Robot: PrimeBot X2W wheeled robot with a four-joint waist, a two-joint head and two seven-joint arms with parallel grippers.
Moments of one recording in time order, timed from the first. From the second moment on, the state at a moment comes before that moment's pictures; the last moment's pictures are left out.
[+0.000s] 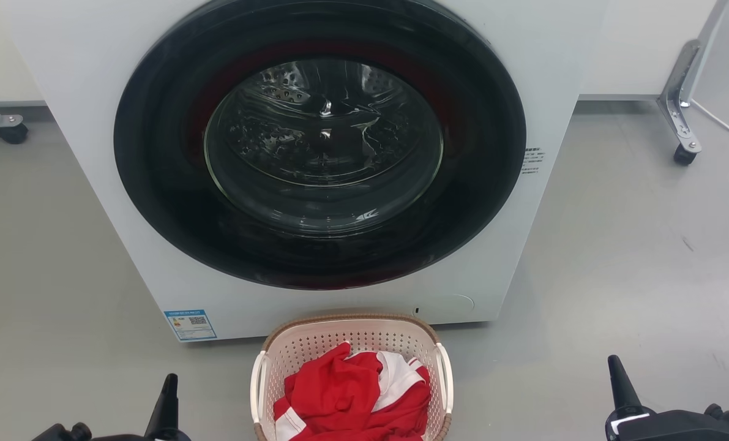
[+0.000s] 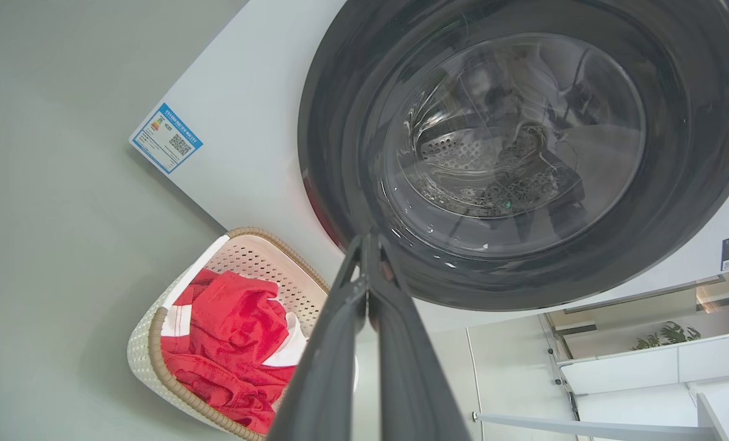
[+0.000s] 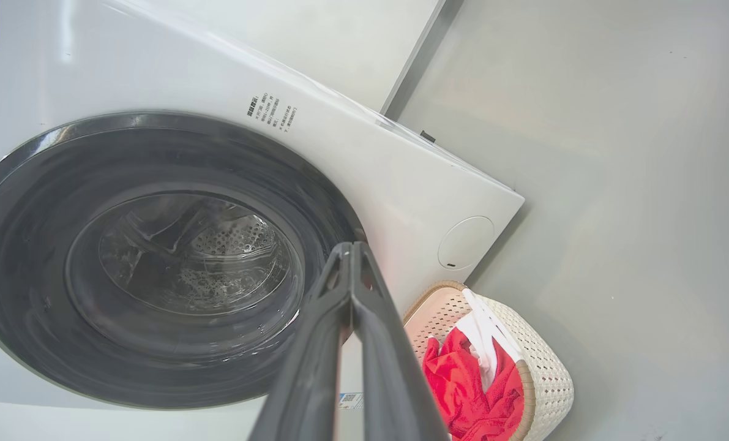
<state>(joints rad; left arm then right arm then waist) 0.02 0.06 -0.01 0.27 -1.13 -0.04 -0.01 -0.03 -0.05 0.04 0.28 1.16 0.03 -0.01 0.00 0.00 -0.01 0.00</state>
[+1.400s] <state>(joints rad) -0.08 0.04 0.09 0.30 -1.60 -0.12 0.11 -0.09 -0.04 -0.13 0.30 1.60 0.12 0.11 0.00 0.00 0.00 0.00</state>
